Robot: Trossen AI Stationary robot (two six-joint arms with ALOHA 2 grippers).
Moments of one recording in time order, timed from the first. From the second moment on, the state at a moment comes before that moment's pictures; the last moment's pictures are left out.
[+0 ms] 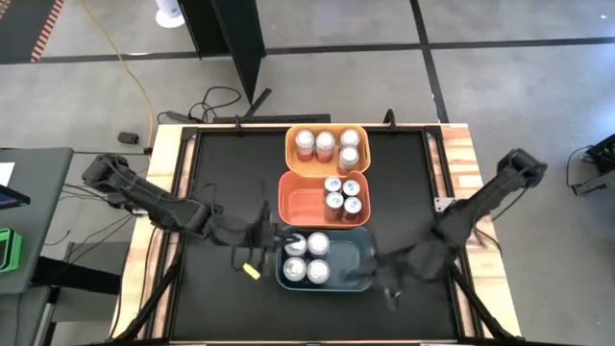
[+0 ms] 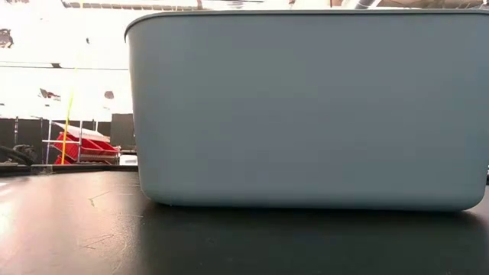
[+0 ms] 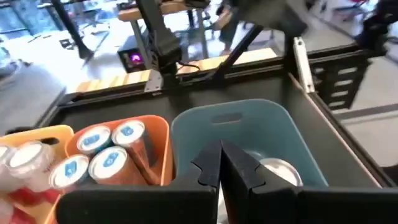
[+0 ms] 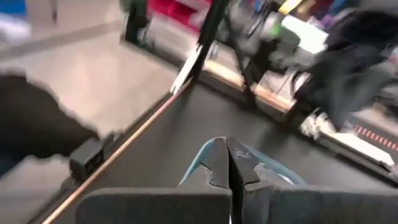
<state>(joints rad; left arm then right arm) -0.43 1.34 1.01 0.06 -0.42 0.07 0.70 1.33 0.98 0.05 0.41 -0.23</state>
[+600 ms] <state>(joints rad) -0.41 0.54 0.18 0.44 -0.50 0.07 0.59 0.42 0.10 0.41 0.44 -0.21</state>
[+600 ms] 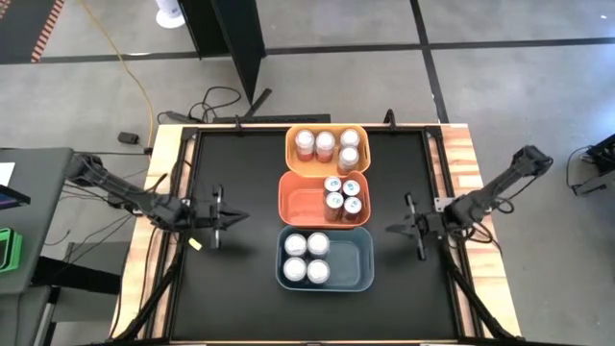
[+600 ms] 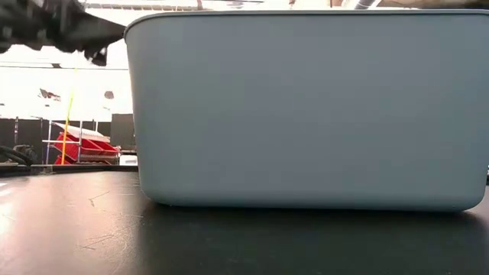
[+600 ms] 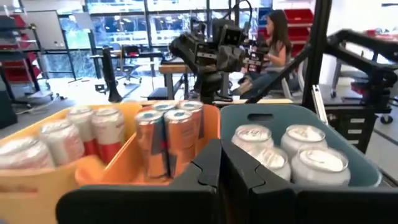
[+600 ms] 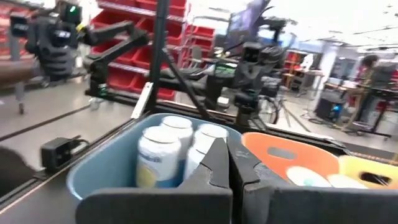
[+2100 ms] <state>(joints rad) -0.33 0.08 0.02 0.05 -0.40 0.13 0.43 0.00 0.01 0.07 0.37 -0.12</state>
